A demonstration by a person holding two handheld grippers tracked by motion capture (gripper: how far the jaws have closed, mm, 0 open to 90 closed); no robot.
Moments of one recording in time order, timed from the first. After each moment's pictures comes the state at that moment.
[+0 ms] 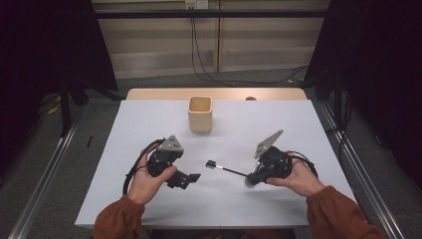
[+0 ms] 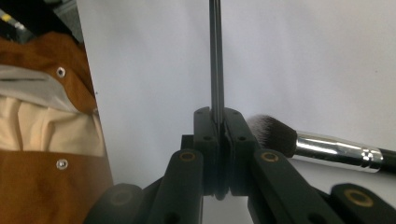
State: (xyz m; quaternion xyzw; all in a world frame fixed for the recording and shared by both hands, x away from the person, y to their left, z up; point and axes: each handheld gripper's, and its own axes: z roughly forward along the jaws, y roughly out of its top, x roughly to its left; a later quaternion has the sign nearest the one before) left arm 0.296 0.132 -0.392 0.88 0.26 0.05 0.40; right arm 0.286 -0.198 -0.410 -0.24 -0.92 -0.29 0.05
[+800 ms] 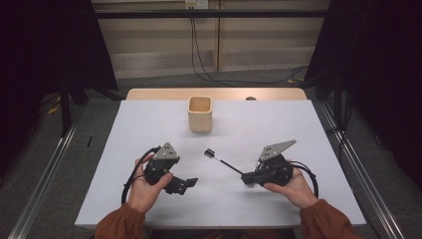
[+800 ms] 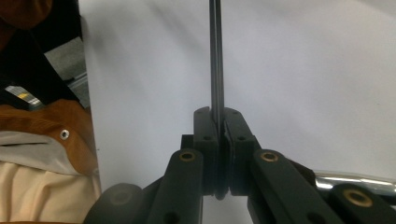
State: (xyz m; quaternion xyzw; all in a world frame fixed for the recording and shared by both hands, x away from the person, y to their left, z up) left arm 0.285 0.140 -0.412 0.87 0.27 0.06 0.41; right arm 0.272 -0.204 -0.433 -0.28 -0.86 -0.43 0.02
